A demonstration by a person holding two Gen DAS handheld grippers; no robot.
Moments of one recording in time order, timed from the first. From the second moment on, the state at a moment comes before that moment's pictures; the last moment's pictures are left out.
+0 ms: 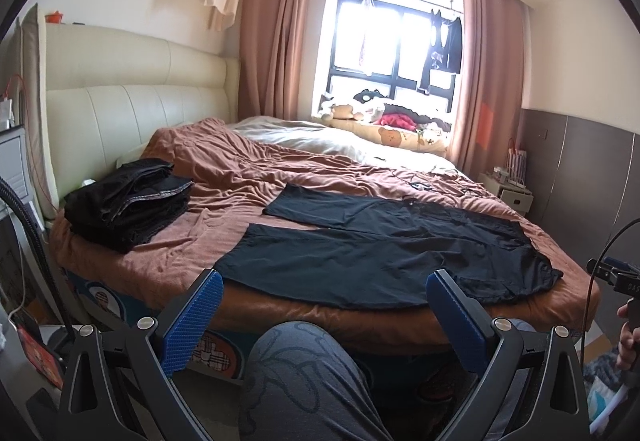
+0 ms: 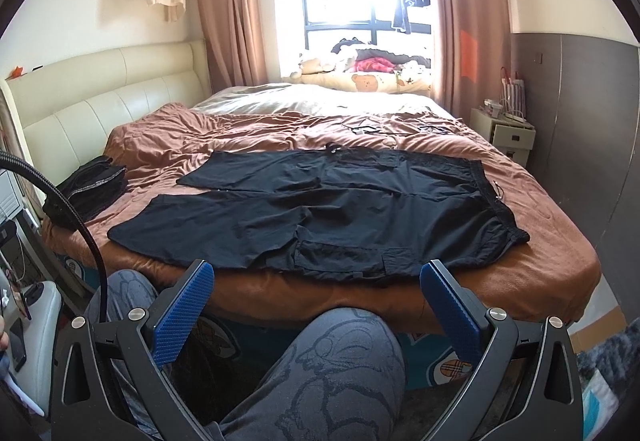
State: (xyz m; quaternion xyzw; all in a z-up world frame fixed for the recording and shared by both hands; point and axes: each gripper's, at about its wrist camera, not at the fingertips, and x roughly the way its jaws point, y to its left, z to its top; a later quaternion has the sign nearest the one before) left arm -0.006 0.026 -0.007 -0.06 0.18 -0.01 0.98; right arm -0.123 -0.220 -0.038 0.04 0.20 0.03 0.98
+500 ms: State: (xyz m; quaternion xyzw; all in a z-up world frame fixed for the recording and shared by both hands) left arm 0.049 0.060 -0.042 -0.11 0.23 0.01 0.97; right arm -0.084 -0.241 -0.033 0.06 0.23 -0.01 0.97
